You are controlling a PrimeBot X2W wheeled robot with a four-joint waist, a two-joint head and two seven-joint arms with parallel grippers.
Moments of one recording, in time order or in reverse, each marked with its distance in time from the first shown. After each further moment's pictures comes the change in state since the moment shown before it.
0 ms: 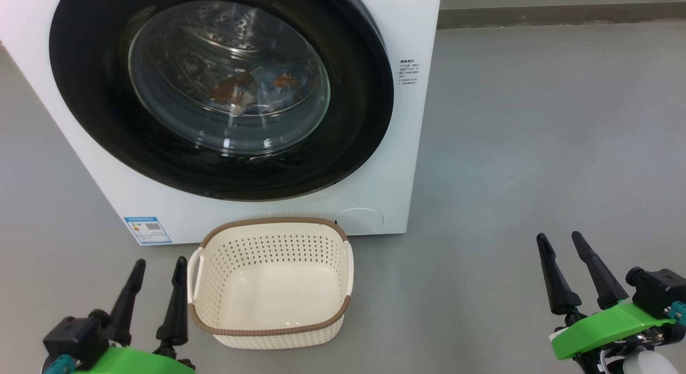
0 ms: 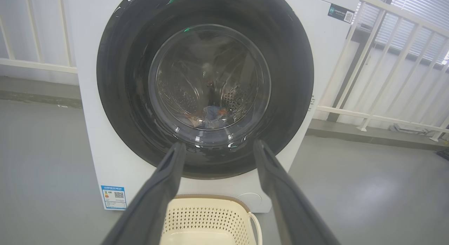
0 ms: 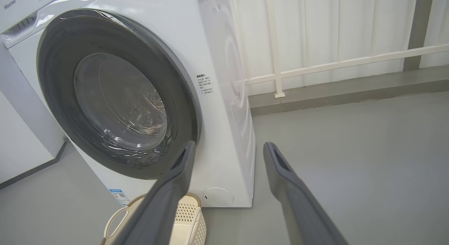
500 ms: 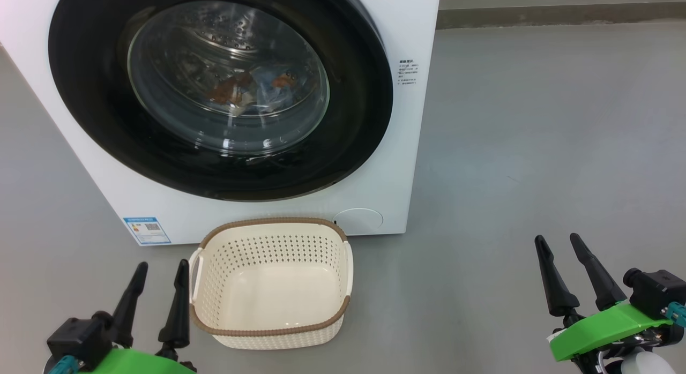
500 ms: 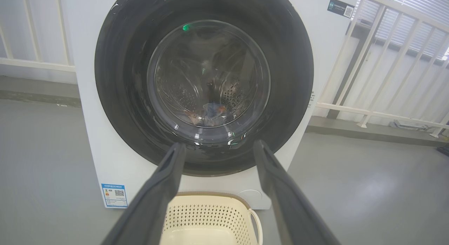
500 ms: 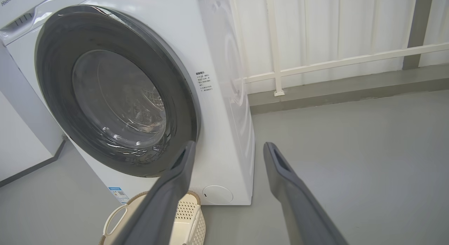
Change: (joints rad) left arm 0.003 0.002 -0.004 0.005 0.007 0.000 0.000; right arm 0.000 0.004 0.001 0.009 -0.007 0.000 0.000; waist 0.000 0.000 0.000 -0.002
